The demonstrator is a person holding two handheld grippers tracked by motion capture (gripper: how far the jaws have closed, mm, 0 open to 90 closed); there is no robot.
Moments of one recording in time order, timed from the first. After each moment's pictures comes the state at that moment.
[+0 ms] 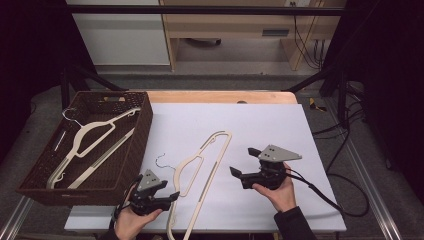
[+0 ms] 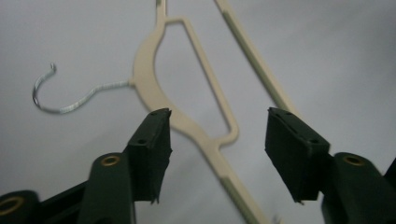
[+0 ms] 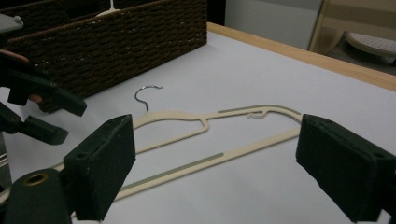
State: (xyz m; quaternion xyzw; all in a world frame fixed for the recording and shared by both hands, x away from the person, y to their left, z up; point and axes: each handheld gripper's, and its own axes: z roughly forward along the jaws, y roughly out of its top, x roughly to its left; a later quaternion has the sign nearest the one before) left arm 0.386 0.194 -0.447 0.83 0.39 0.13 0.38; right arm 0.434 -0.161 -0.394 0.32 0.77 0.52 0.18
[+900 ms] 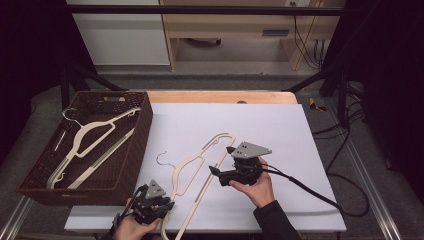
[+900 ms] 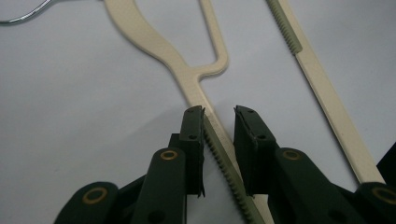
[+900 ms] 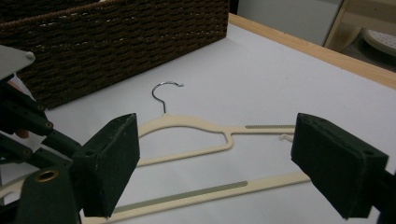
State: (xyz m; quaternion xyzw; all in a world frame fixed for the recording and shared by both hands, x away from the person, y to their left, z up) left arm 0.384 0.195 -0.466 0.86 0.39 0.11 0.31; right arm 0.447 -0.111 -0.396 0.30 0.79 0.50 0.18
